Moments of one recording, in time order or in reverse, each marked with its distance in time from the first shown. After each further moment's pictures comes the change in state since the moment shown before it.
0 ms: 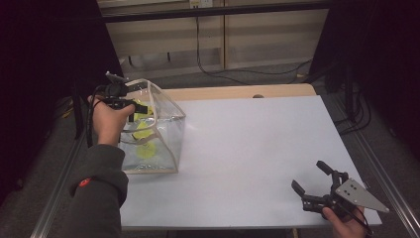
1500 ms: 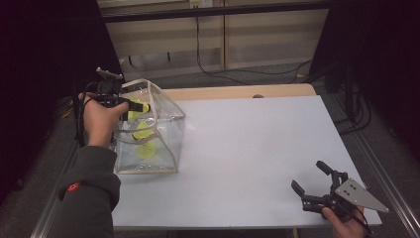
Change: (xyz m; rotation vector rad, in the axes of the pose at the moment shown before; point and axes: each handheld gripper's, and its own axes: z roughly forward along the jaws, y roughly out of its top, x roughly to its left) left arm -0.005 0.002 -0.024 -0.010 -0.012 -0.001; right arm 0.000 0.000 0.000 0.001 0.002 0.003
